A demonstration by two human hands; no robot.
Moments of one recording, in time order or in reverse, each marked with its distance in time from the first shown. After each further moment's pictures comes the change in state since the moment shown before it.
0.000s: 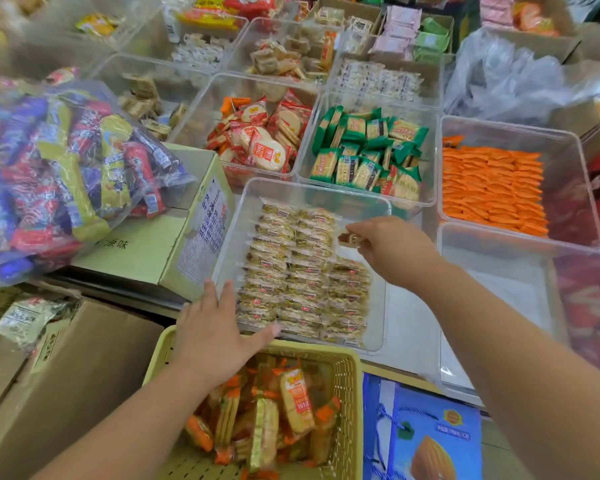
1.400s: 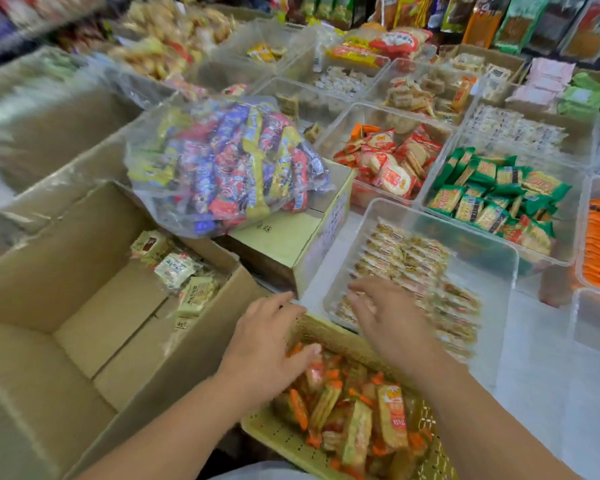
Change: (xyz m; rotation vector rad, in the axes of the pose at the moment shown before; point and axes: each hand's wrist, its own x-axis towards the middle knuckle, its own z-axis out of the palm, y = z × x) left_hand -0.088 -0.089 -0.022 -0.419 0.269 0.136; right_hand -0.034 -0.181 0.042 0.501 0.013 -0.168
